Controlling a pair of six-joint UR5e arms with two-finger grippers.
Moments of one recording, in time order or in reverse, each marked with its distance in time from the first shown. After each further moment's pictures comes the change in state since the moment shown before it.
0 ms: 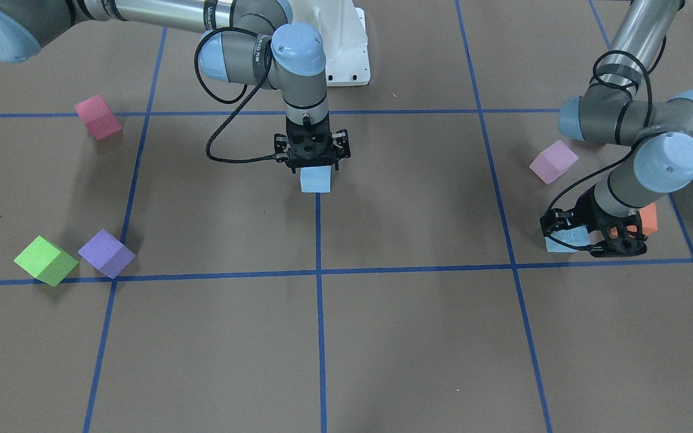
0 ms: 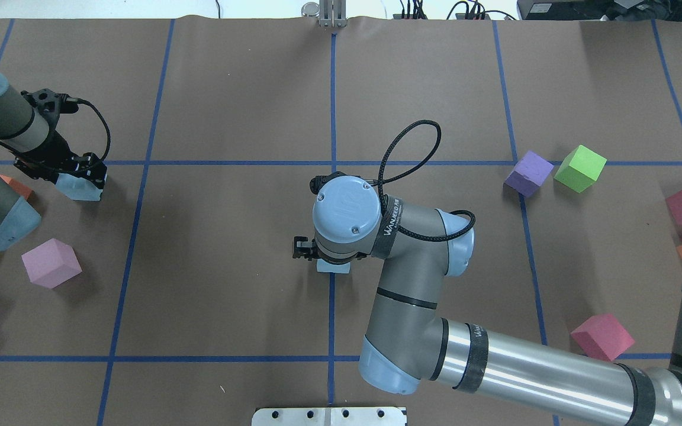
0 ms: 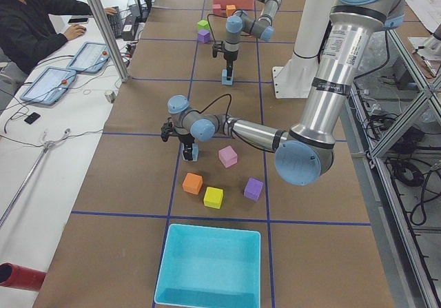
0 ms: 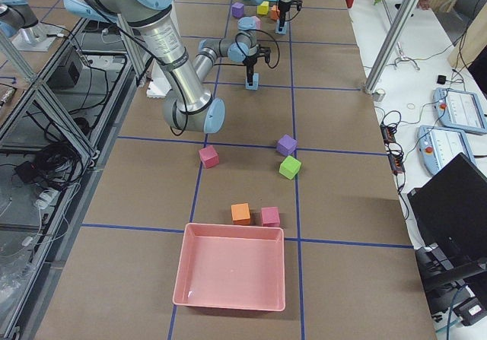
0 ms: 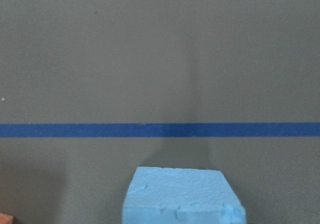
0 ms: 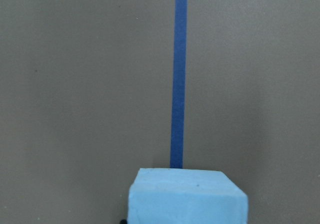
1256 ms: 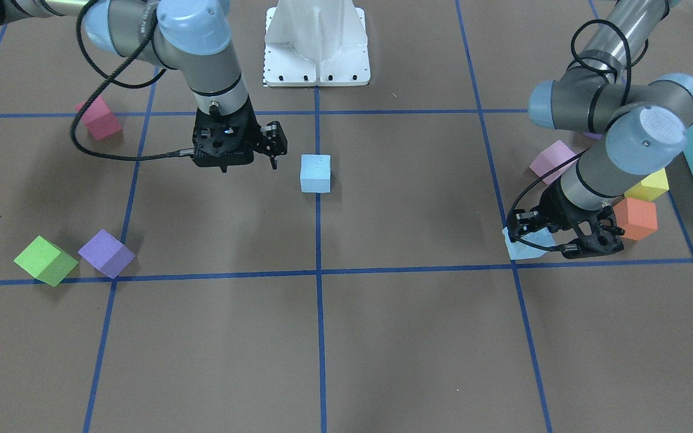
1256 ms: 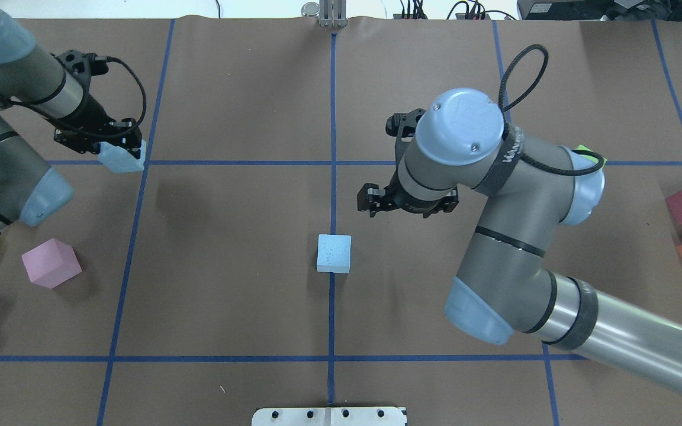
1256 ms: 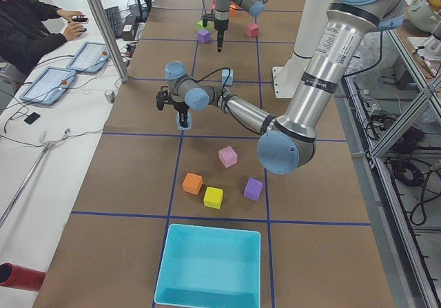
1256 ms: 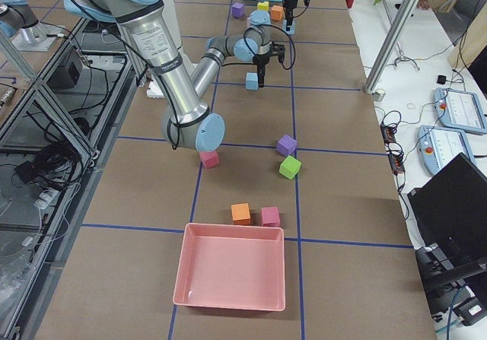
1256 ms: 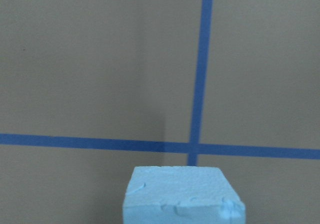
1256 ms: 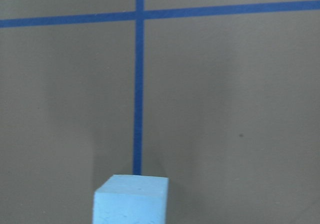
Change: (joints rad) left arm 0.013 -0.187 -0.116 0.141 -0.007 -0.220; right arm 0.239 -0.197 0.298 -0.140 0.178 -0.155
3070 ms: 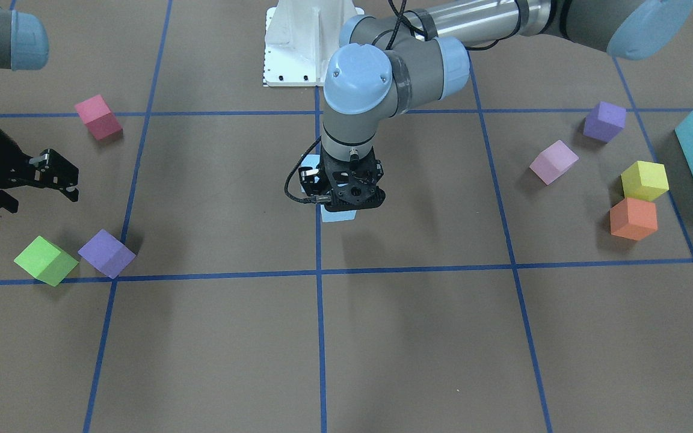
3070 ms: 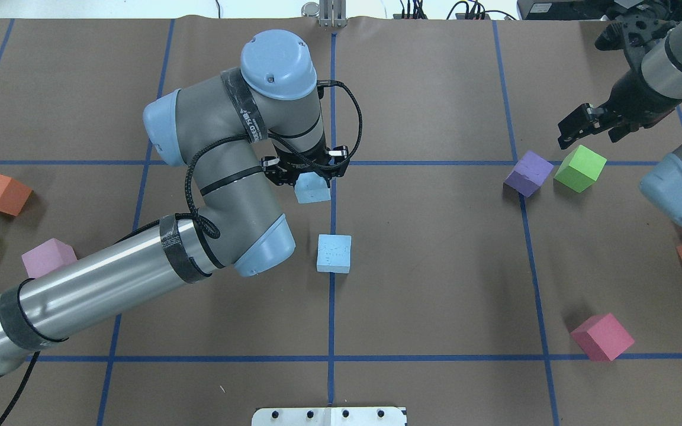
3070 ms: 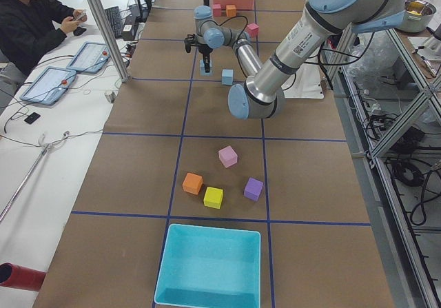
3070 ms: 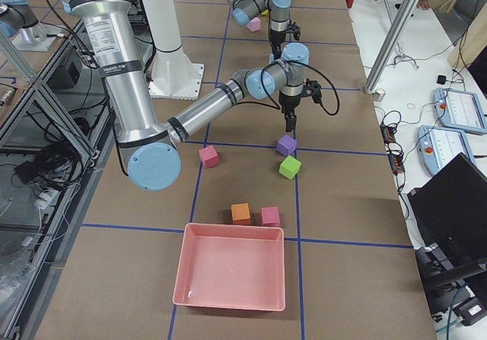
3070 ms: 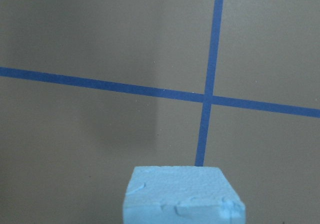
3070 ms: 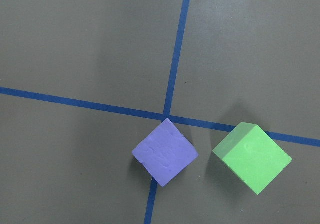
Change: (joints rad) left arm 0.330 -0.442 0.086 0.222 0.201 -0.285; right arm 0.434 -0.293 0.034 0.000 0.279 -0.585
